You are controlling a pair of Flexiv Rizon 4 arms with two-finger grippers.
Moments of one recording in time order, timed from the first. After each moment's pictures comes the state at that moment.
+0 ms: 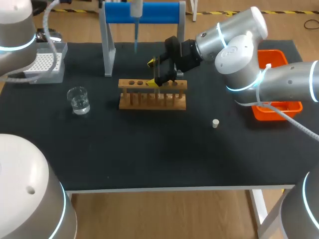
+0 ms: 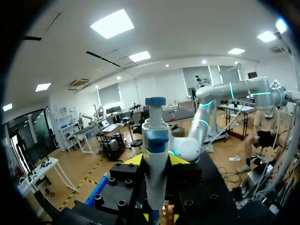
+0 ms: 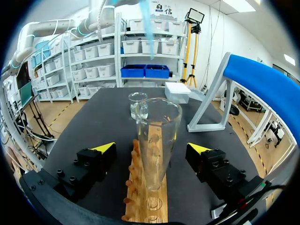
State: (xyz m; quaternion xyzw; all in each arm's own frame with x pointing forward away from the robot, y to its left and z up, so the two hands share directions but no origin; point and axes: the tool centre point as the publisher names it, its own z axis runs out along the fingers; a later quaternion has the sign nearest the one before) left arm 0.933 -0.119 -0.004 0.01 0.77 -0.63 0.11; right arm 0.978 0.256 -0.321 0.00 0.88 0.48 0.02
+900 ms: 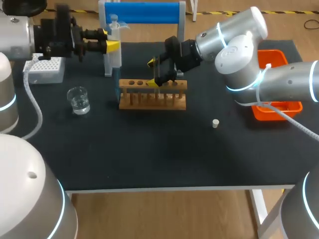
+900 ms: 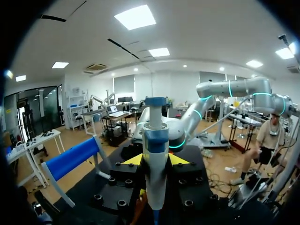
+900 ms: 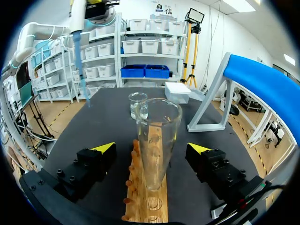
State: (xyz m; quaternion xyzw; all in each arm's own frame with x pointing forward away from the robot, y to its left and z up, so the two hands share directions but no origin) left arm 0.846 -0.079 -0.089 -0.09 0.77 -0.63 0.09; right arm 0.978 0.256 -0.321 0.00 0.88 0.48 0.02
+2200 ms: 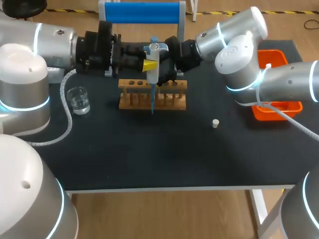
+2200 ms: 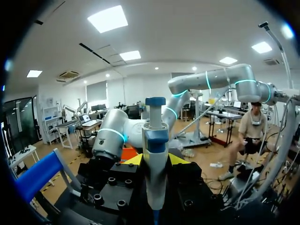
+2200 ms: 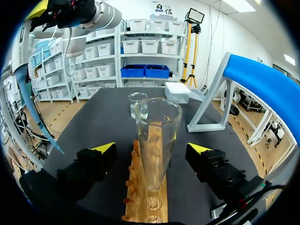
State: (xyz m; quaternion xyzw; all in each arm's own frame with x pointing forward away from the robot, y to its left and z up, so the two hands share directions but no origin) left arm 0.813 -0.171 -0.117 0.03 0.77 -0.64 0.02; right arm 0.978 0.256 -0.321 0.00 0.88 0.48 0.02
